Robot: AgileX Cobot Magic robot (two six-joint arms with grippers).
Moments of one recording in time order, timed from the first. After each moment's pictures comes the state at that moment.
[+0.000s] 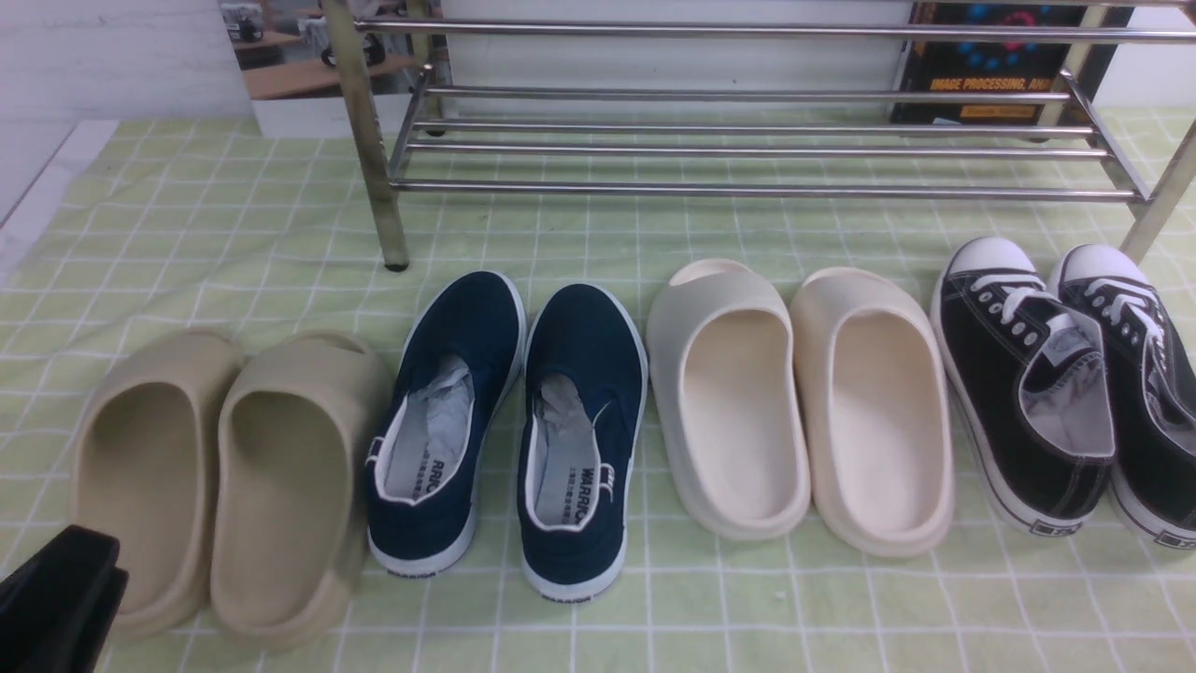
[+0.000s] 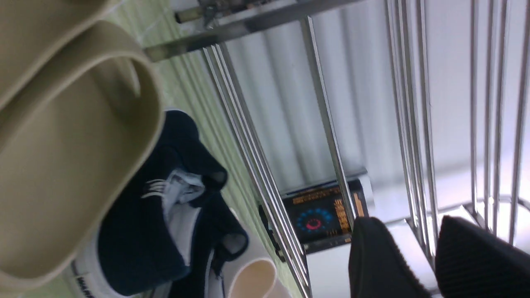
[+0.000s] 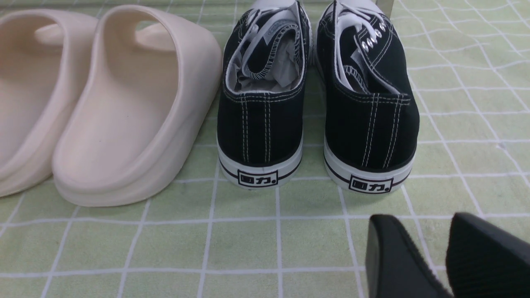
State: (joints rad) right arm -0.07 -0.02 0.02 0.09 0.38 -0.03; left arm -0.07 -0.01 -0.03 -1.05 0.13 -0.22
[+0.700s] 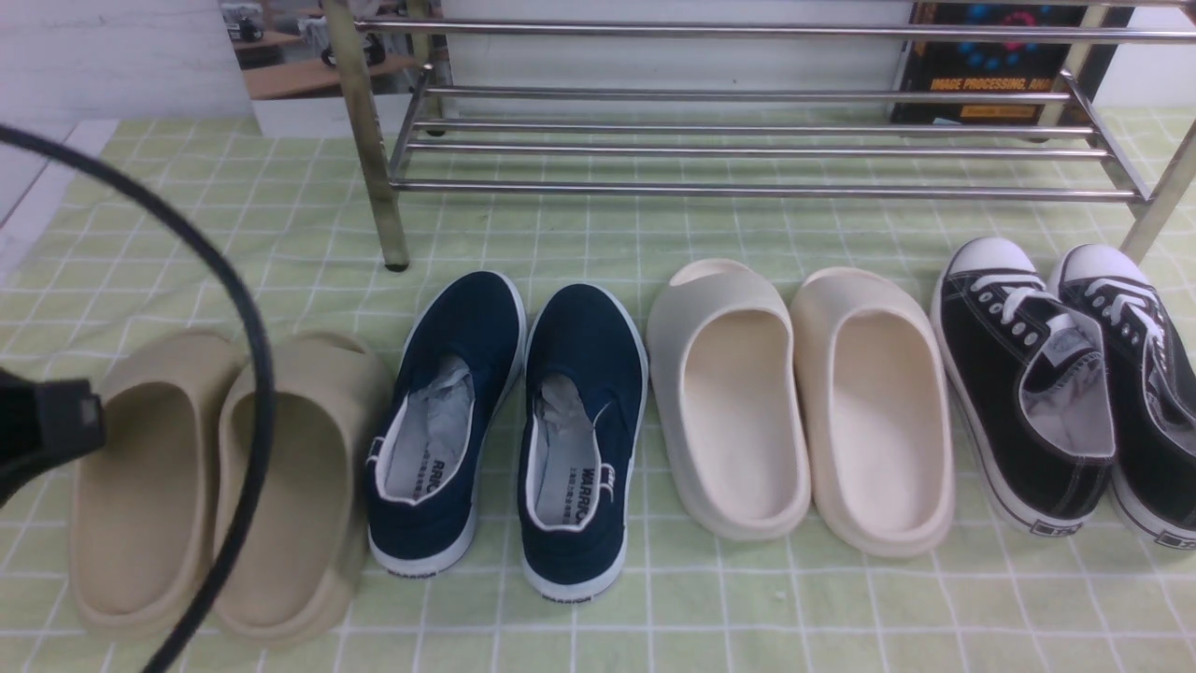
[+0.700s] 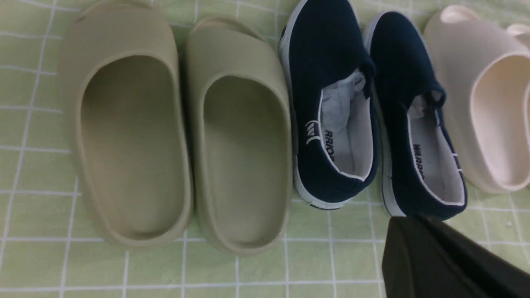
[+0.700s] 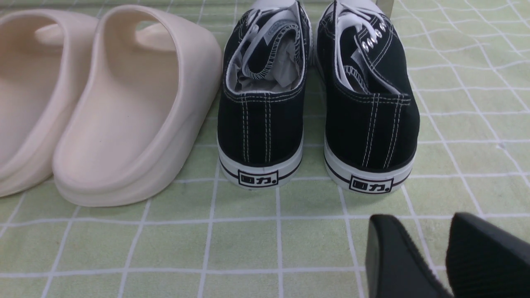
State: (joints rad) right arm -0.07 -0.02 0.02 0.09 0.38 -0.03; left arm -0.07 0.78 -0.91 -0.20 0.97 -0.11
